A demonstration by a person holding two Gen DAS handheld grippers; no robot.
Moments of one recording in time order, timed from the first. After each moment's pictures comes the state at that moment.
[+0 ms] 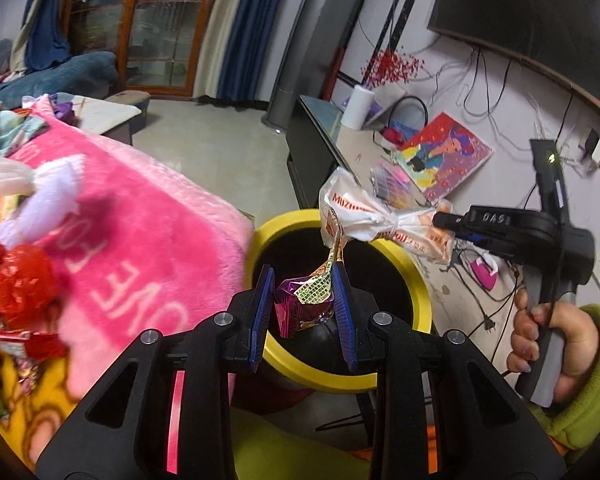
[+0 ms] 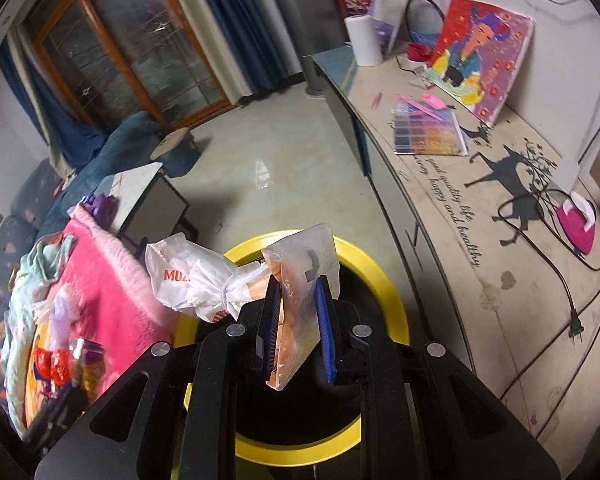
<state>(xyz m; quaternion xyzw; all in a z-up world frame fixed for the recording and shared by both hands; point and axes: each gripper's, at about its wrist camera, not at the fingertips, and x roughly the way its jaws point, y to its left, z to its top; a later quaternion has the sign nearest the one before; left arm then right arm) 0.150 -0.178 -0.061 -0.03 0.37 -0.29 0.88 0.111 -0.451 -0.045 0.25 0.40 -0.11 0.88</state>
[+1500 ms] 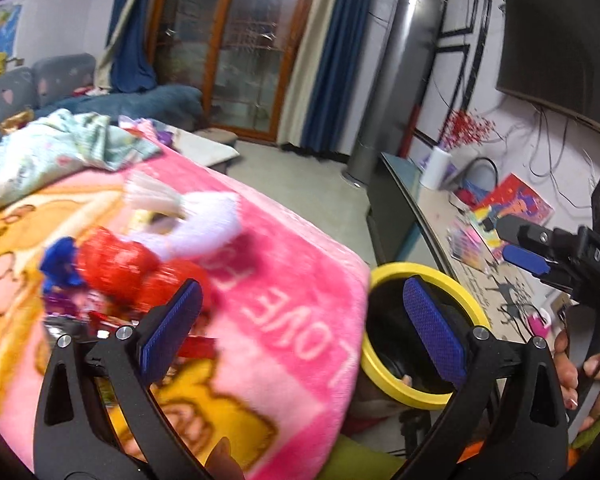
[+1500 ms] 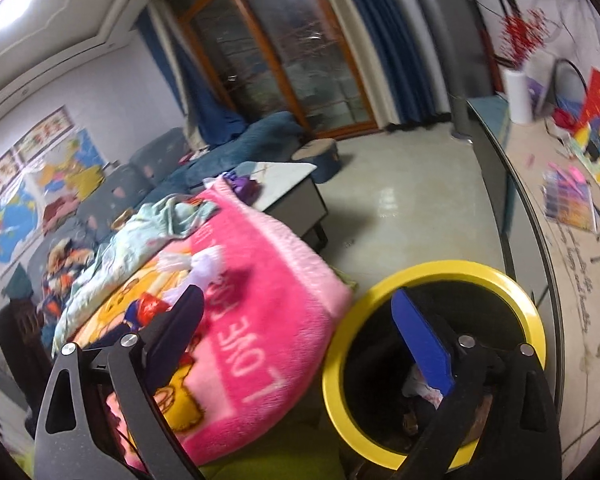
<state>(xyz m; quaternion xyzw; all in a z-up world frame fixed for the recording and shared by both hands) 0.123 -0.079 -0.024 -0.06 0.29 -0.14 0.95 0.107 -0.337 0.014 0.18 0.31 0.14 0.92</state>
